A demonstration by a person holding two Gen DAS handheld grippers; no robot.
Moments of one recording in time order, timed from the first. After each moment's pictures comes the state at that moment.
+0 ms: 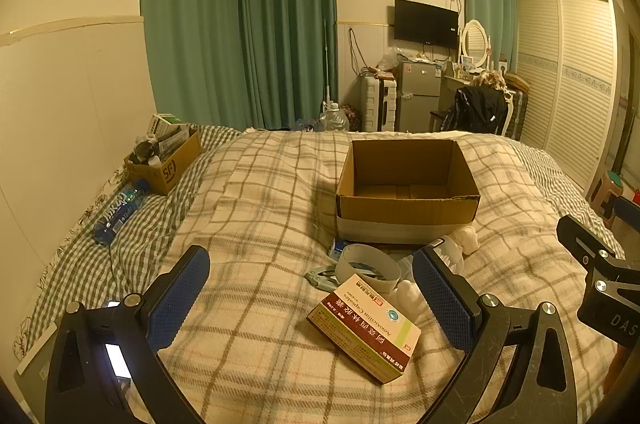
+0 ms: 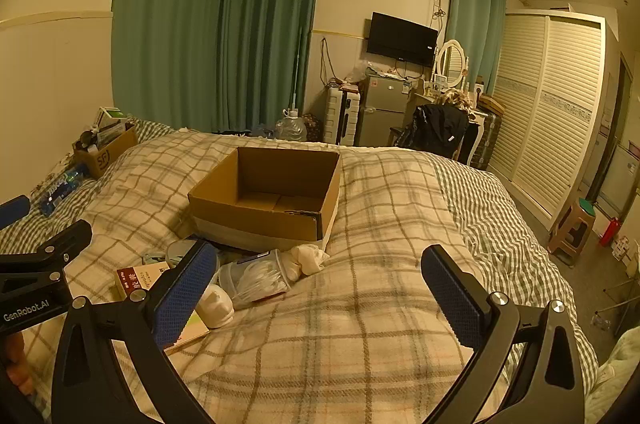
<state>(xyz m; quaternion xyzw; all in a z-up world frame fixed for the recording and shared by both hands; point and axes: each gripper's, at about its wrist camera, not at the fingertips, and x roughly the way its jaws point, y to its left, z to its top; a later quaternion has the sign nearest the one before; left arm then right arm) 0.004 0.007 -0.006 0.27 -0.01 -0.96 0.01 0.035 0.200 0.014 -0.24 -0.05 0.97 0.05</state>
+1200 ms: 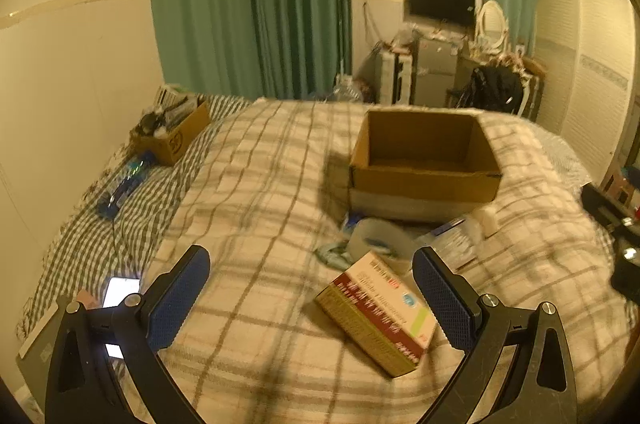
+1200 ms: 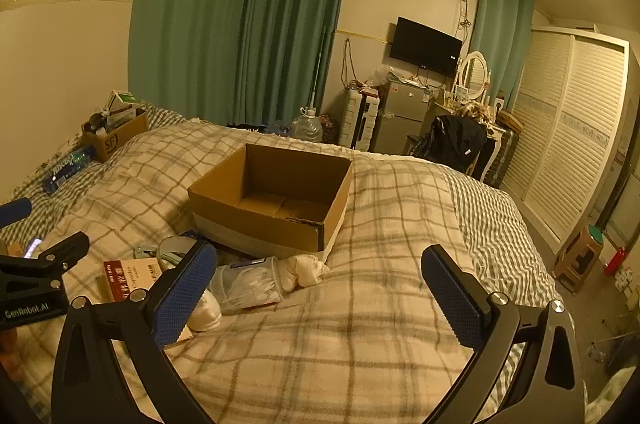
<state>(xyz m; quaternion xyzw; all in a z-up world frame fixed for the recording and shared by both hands) -0.019 0.004 -0.034 0.33 -0.01 -0.94 0.05 0.006 0.210 0.013 -0.25 -0.09 0.97 0.01</state>
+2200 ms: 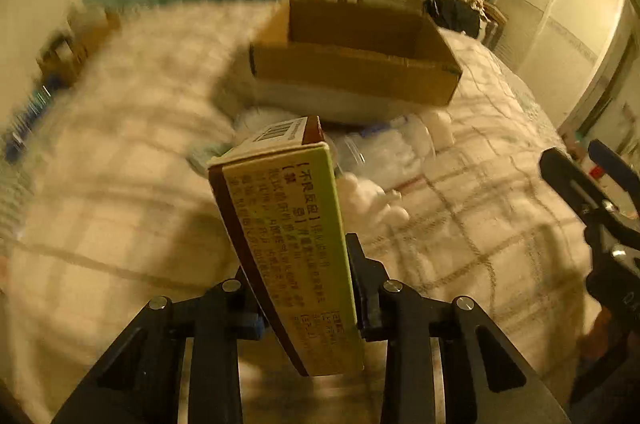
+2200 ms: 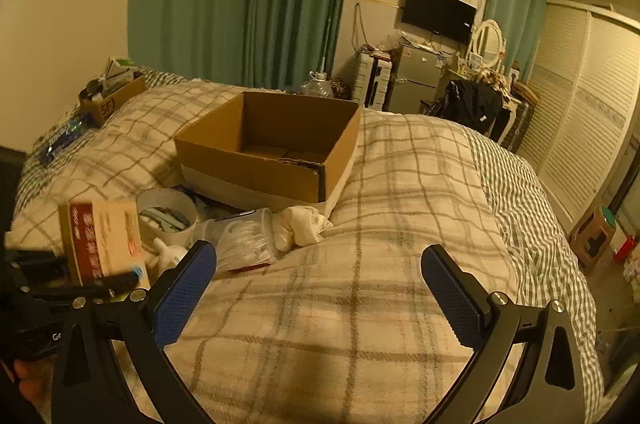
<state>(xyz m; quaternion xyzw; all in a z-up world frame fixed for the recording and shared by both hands) -0.043 0.051 -0.101 0.44 0.02 -0.89 -0.07 -0.020 0.224 -0.043 -0.31 -0.08 0.95 -0.01</state>
